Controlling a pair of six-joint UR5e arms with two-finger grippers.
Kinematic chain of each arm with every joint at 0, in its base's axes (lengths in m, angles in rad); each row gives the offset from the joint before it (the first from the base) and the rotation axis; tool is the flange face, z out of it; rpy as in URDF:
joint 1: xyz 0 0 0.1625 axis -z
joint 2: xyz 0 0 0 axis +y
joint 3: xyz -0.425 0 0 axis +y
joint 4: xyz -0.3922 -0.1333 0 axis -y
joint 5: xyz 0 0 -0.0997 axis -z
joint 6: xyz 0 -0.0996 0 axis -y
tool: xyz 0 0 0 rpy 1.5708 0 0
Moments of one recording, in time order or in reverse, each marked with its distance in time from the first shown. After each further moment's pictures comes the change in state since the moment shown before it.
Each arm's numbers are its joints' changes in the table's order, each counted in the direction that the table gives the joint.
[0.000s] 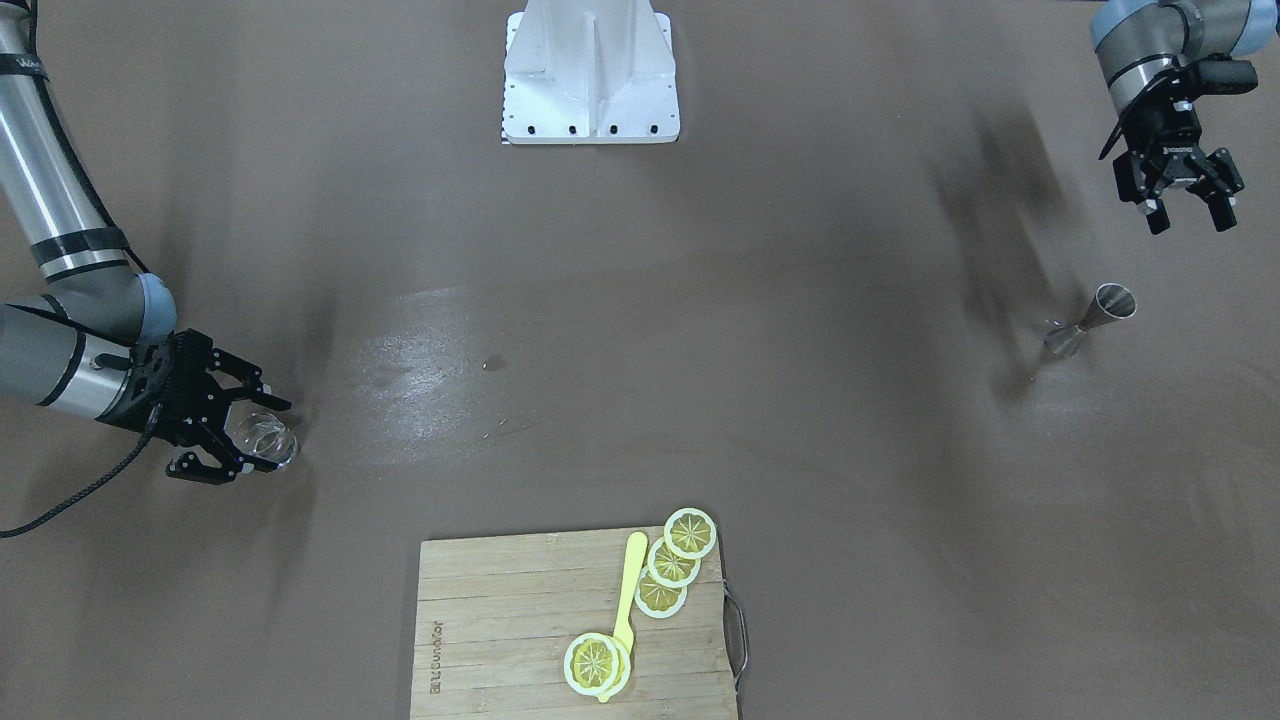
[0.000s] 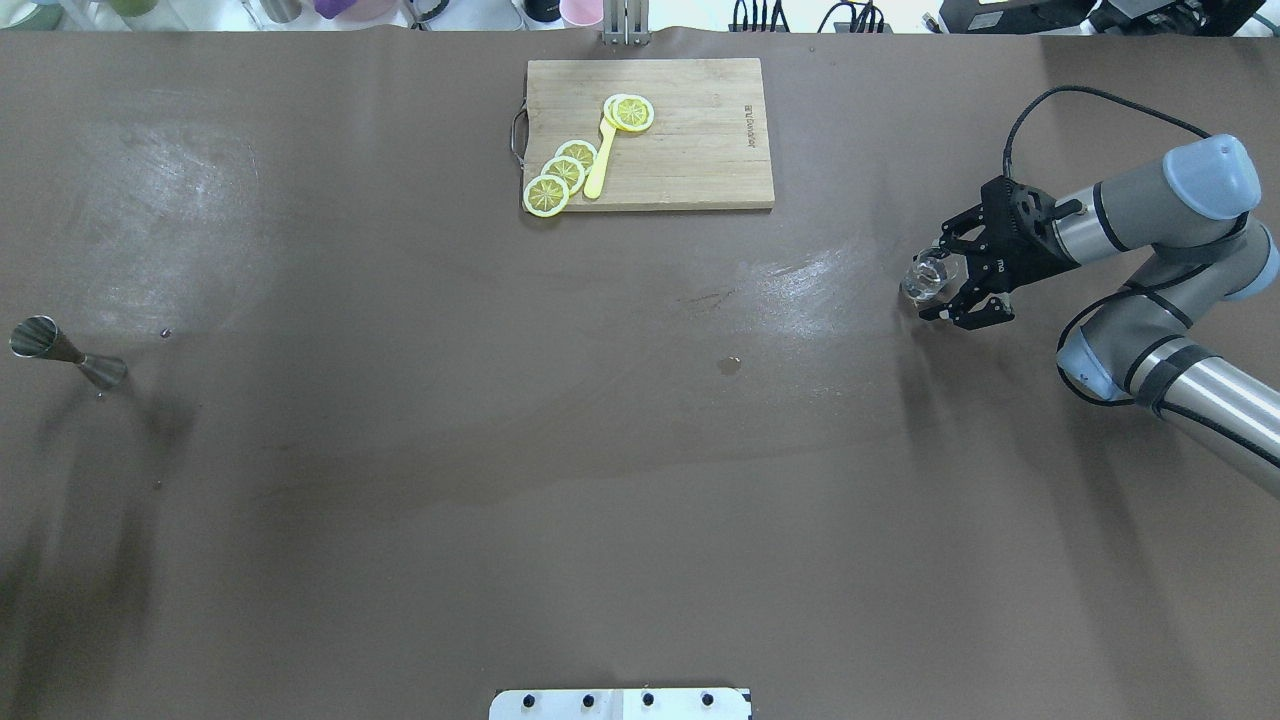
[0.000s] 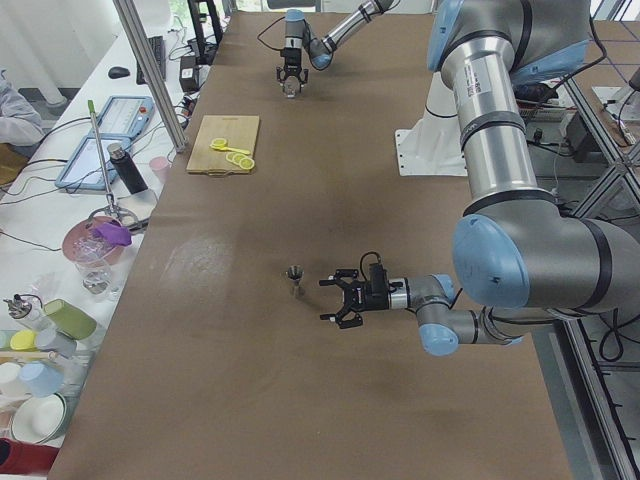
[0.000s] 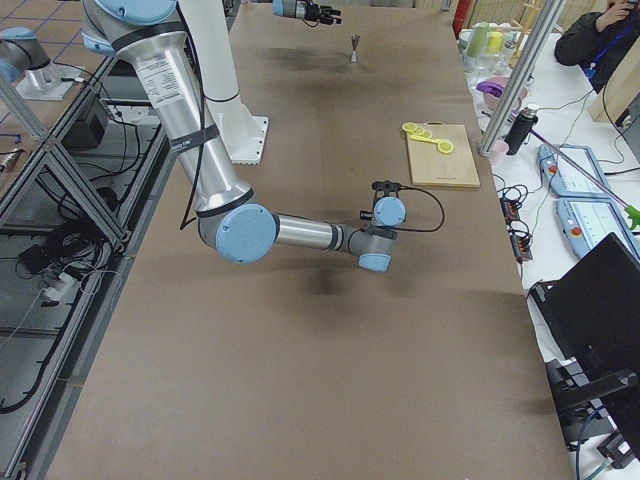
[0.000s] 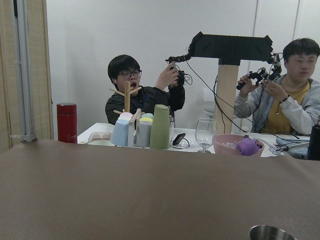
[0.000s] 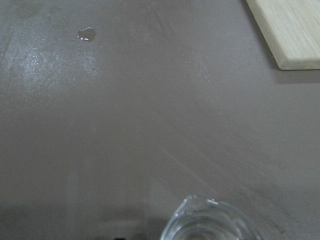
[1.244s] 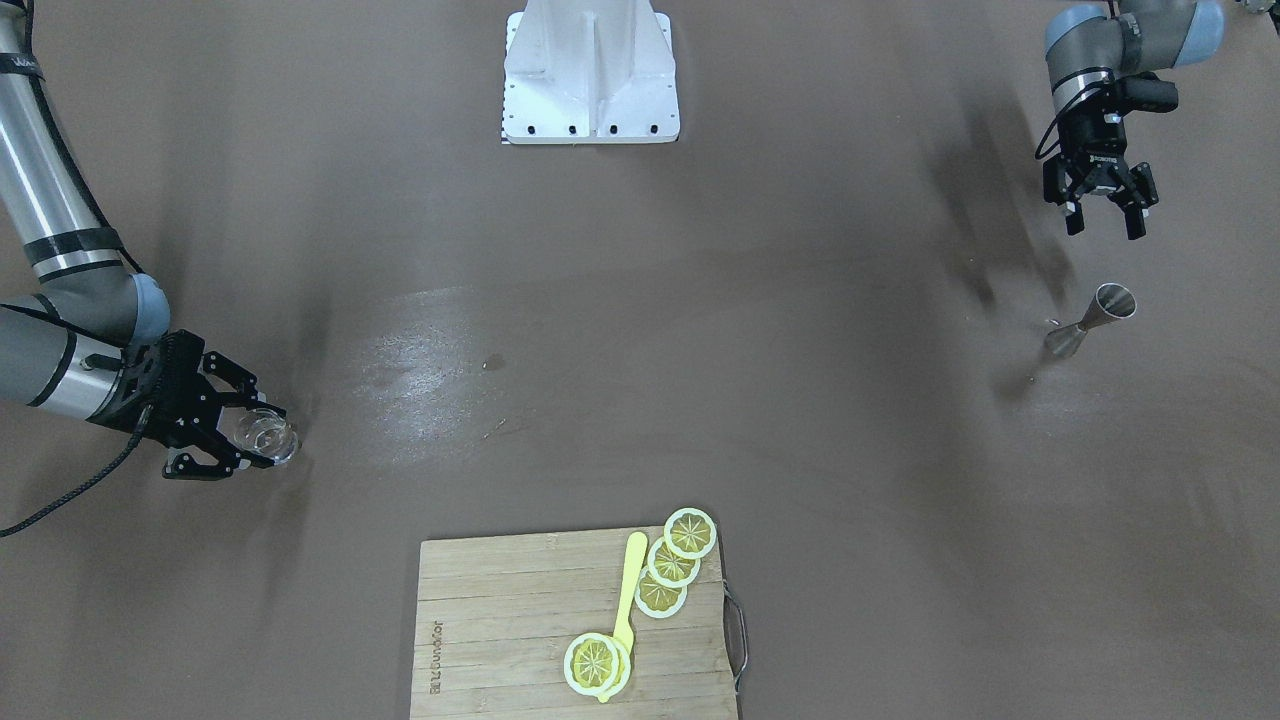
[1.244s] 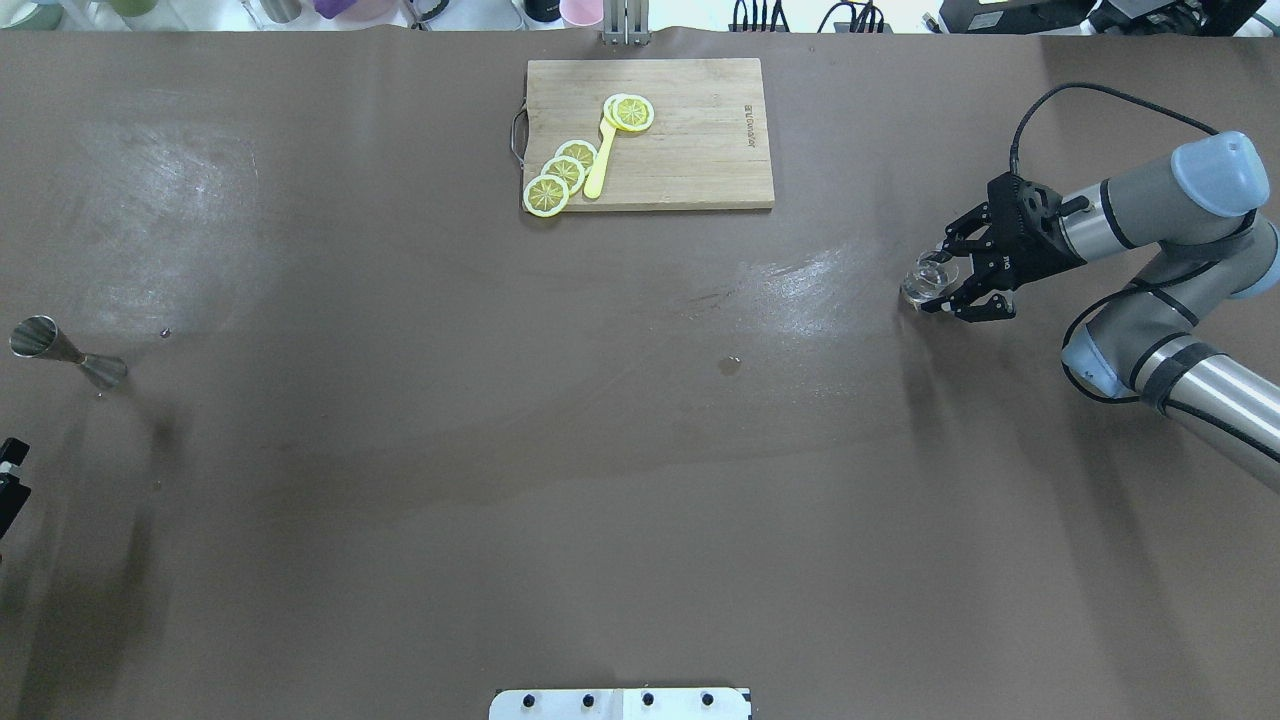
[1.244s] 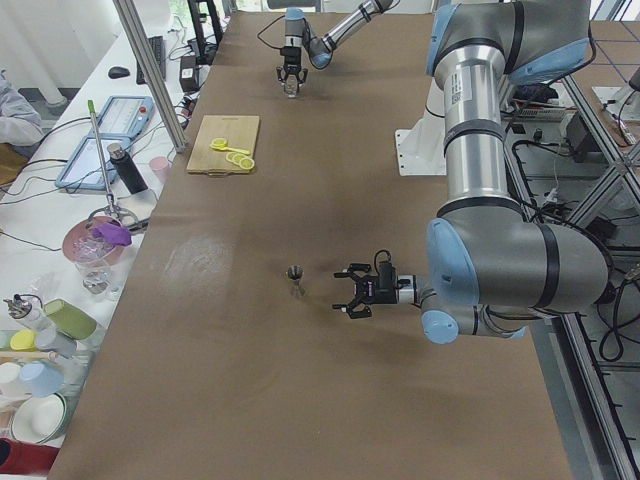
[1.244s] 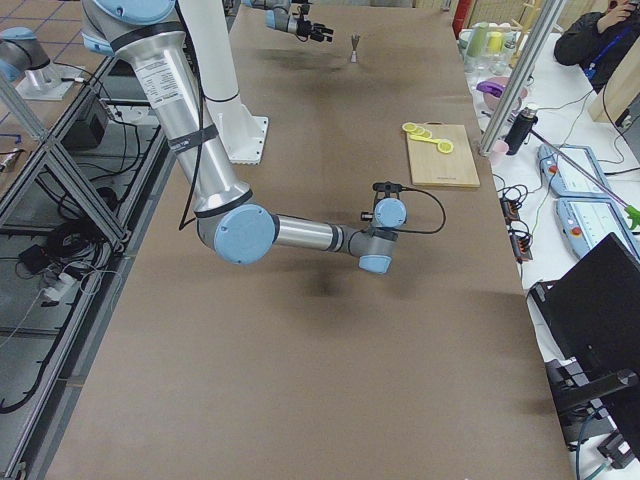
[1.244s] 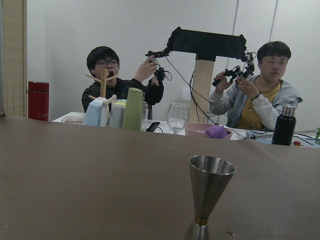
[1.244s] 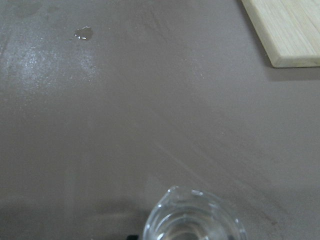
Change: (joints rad) left arm -0.154 0.047 0.000 0.143 0.016 -0.130; right arm -0.009 0.002 0.000 0.000 0.002 0.000
